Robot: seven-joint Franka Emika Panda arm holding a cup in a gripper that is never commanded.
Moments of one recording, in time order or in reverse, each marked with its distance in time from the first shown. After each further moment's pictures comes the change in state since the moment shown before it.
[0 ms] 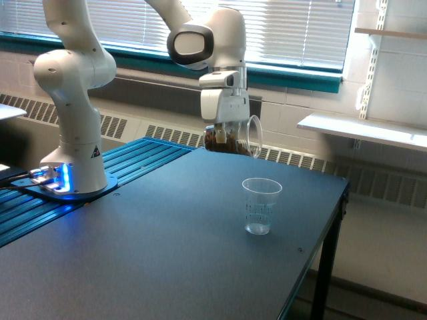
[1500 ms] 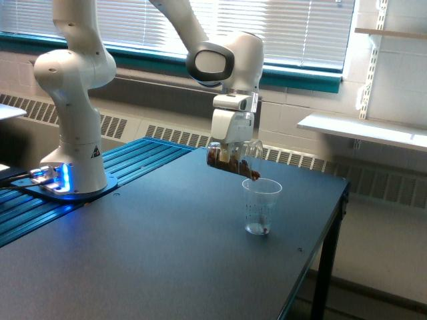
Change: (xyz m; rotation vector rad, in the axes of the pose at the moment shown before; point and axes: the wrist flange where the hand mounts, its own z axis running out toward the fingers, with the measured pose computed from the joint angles) arm -0.013 -0.029 0.048 -0.141 -0.062 -0.057
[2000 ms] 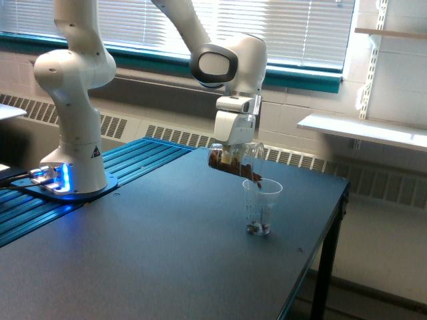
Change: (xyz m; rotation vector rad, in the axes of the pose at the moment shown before) arm 0.000 -0.006 0.003 -0.015 -0.005 -0.014
